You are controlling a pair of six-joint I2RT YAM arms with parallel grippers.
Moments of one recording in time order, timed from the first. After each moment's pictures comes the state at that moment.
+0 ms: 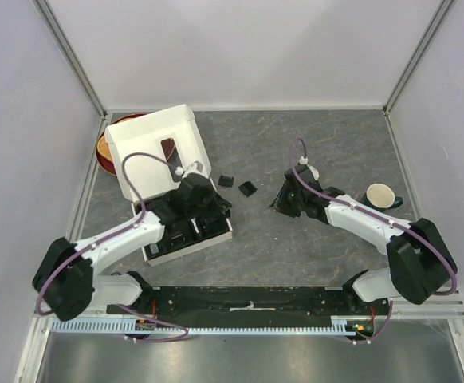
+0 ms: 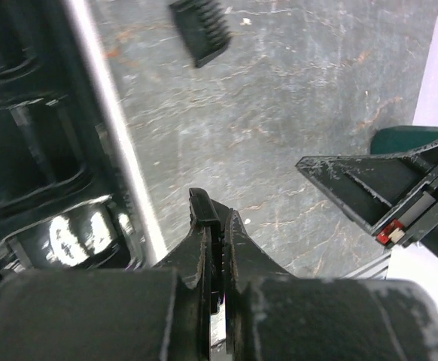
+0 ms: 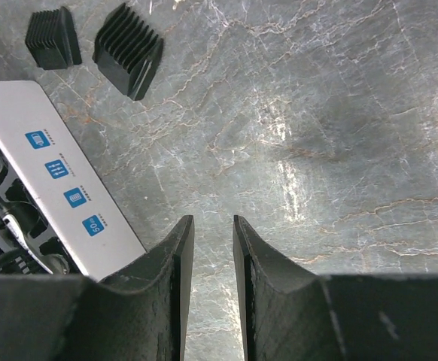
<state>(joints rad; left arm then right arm) -0.72 1.30 0.77 -0.14 -0.05 -1.02 0.57 1.40 0.81 -0.29 0.07 0.96</state>
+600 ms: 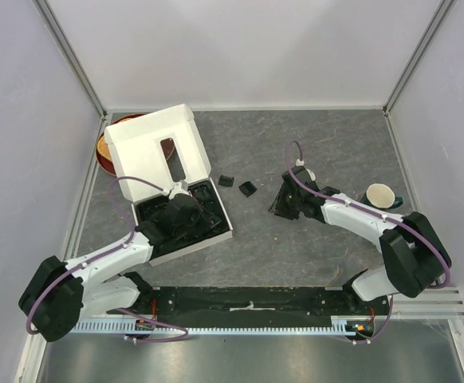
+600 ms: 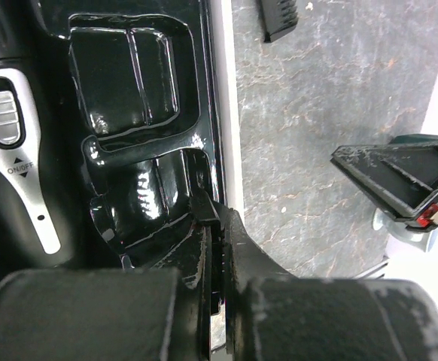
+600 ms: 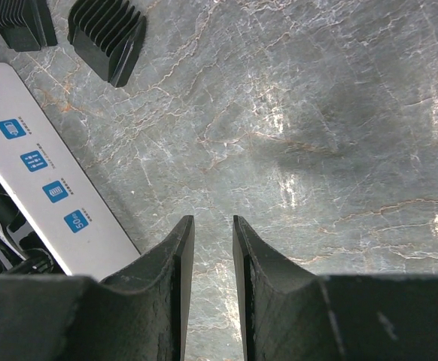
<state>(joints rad) -0.70 1.07 0.48 -0.09 -0.09 -1.11 0.57 1.45 0.81 -0.29 0.02 0.95</state>
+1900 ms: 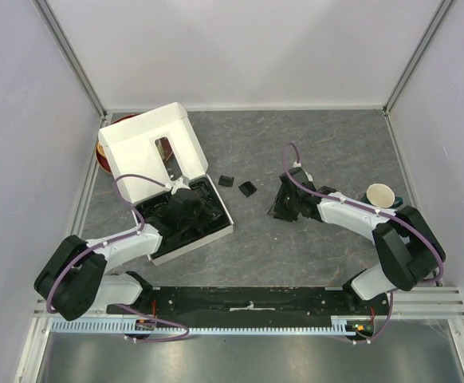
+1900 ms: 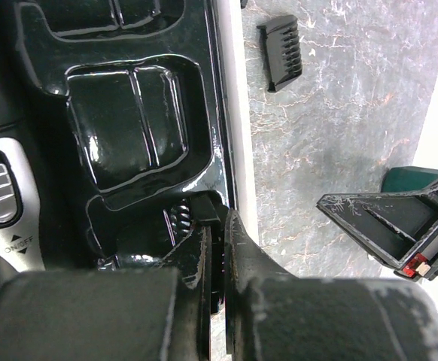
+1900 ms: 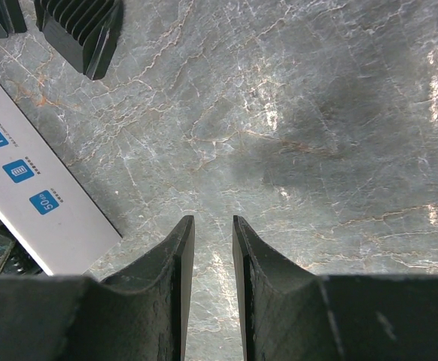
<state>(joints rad) -0.62 1.26 0.47 0.16 -0.06 -1.10 0.57 1.50 0.81 -0.28 0.00 0.94</state>
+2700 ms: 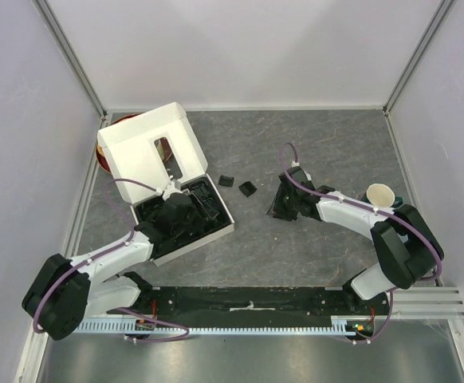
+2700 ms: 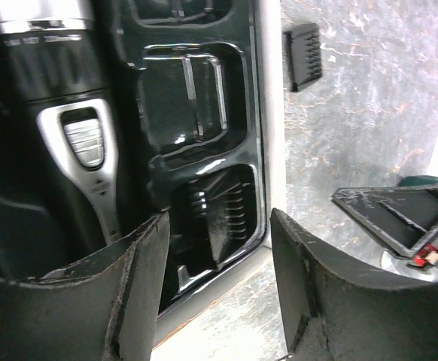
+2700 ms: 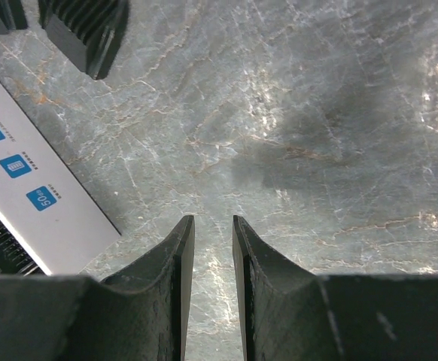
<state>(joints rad) -0.62 1.13 0.44 0.05 -0.11 -1.10 0.57 1.52 0.82 -0.27 0.00 0.92</state>
